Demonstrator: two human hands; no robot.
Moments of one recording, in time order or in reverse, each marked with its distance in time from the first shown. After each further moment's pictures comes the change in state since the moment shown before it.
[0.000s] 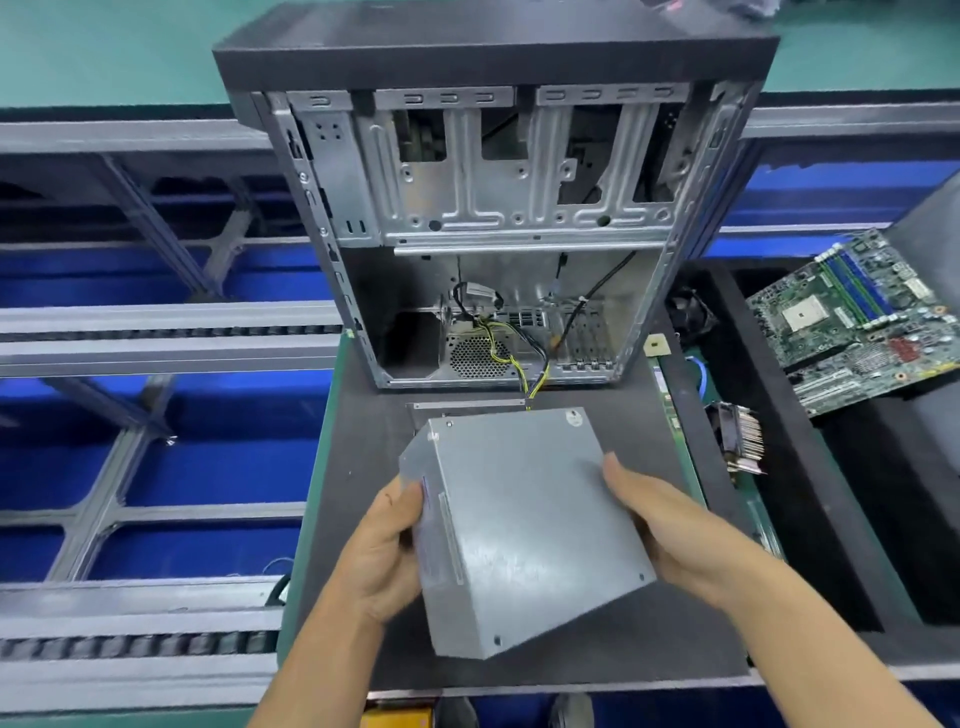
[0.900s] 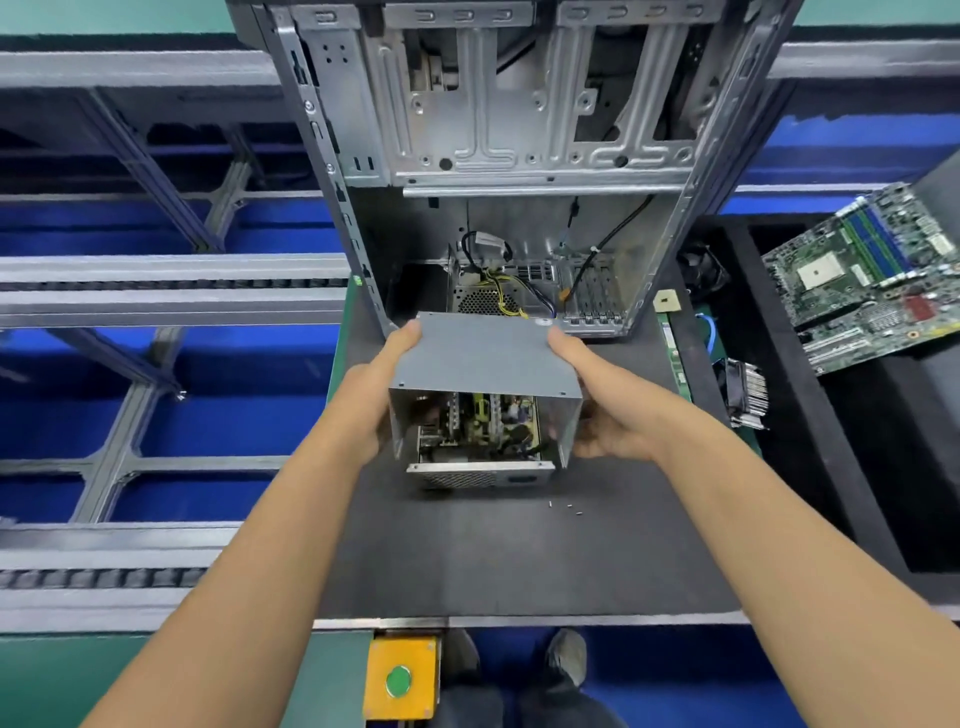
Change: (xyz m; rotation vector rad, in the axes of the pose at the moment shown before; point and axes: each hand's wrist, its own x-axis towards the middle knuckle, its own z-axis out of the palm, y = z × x) left_hand 0.054 0.059 -0.005 0.386 0.431 -0.064; right_hand 0.059 -0.048 0.022 -0.046 0.137 0.149
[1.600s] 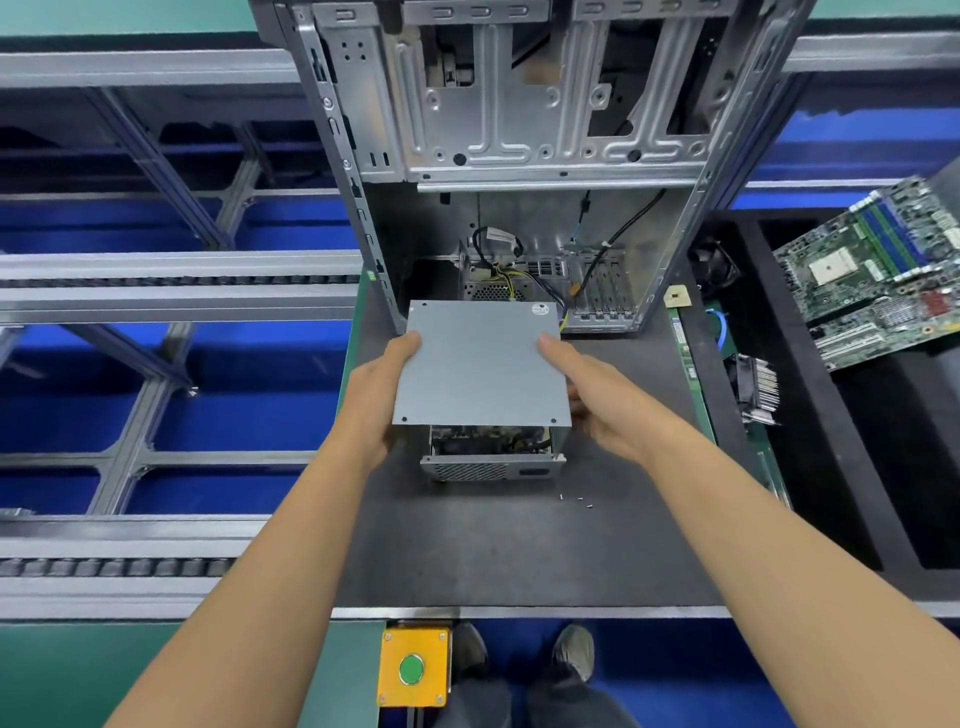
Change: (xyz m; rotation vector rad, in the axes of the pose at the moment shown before) left_hand 0.001 -0.015 -0.013 0.035 0.035 0.069; right_hand 0.022 0.016 0.014 -0.077 -0.003 -0.247
